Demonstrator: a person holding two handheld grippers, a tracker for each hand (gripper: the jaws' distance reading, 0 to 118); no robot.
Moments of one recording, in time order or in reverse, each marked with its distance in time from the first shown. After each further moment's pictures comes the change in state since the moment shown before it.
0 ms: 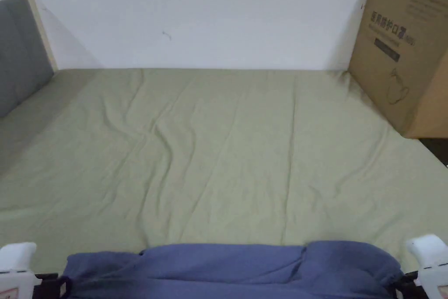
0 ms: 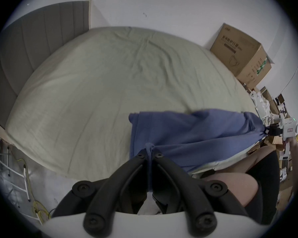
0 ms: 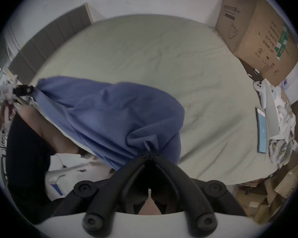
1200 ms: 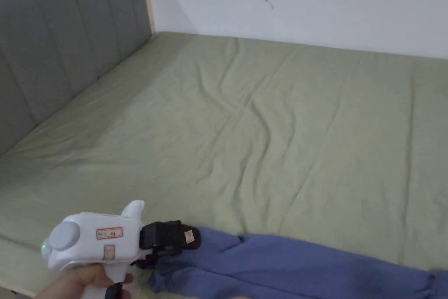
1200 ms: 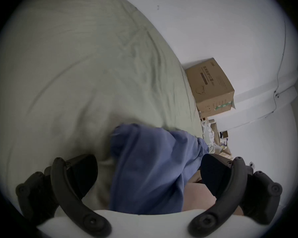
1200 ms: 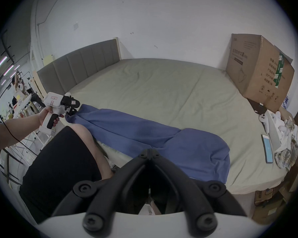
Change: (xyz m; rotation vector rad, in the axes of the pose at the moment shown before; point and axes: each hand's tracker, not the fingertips) left arm -0.083 0.007 -0.093 -0.019 -0.571 0.373; right arm -0.136 -0.032 0.079 0.428 0.106 0.003
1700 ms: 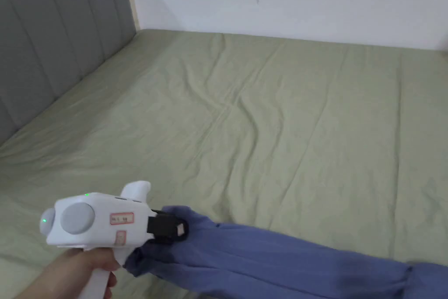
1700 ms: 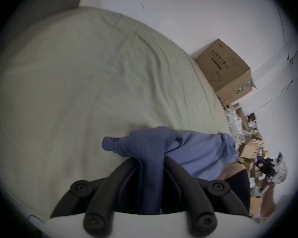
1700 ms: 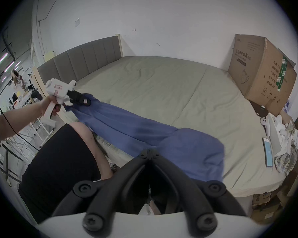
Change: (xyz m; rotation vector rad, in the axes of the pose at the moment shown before) left arm 0.052 0.039 0.005 0.010 0.276 -0.218; right arm -0.007 0.008 -0.004 -0.007 0.010 0.033
